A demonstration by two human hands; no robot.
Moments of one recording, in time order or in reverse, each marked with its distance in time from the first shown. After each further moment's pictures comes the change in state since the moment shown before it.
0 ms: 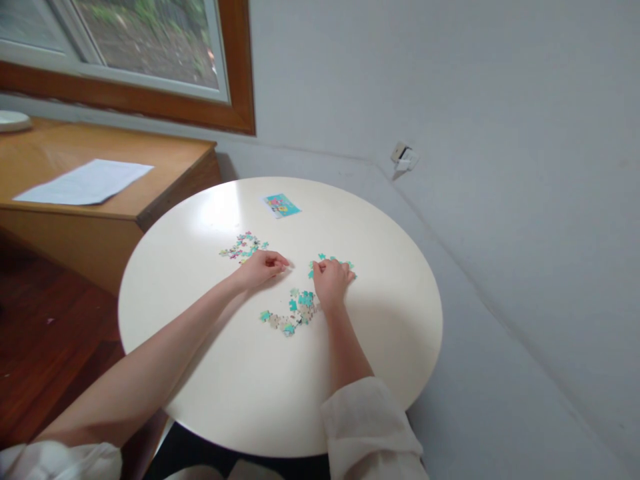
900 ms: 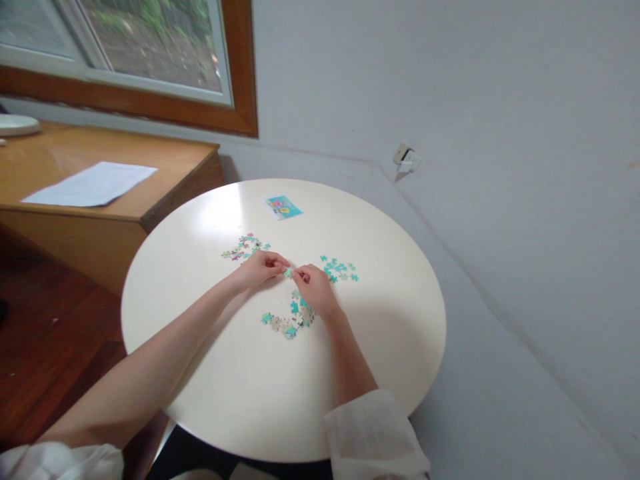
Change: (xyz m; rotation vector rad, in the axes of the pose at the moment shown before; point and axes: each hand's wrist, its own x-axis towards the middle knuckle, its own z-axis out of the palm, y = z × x) left_hand 0.001 -0.006 -0.004 -0.136 -0.048 0.030; right_hand -0.011 -0.012 0.002 0.549 -0.240 -0.412
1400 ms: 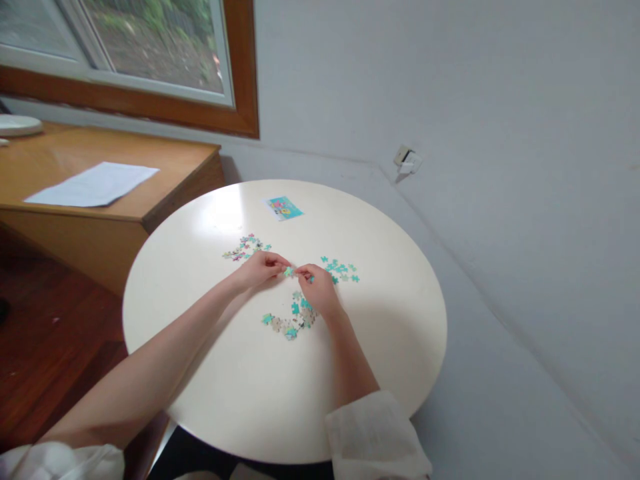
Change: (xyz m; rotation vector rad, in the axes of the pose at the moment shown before) left_hand -0.002 0.006 -0.001 0.021 0.019 -0.027; right_hand 0.001 0.003 -0.002 0.090 0.033 0.055
